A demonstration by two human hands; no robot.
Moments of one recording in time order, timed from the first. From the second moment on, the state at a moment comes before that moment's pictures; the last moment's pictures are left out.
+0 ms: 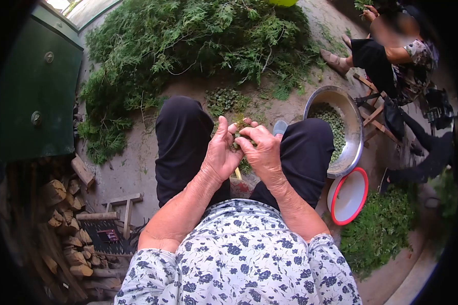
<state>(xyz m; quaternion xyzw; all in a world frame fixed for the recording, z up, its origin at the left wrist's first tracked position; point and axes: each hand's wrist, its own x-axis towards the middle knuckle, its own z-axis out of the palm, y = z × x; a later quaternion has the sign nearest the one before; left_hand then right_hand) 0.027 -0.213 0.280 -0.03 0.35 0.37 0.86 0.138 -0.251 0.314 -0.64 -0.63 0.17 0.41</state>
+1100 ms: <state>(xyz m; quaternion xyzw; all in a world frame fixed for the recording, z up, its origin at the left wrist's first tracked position) 0.033 -0.213 0.301 -0.04 0.17 0.37 0.91 0.379 -0.307 0.344 -0.75 -0.22 0.11 0.61</state>
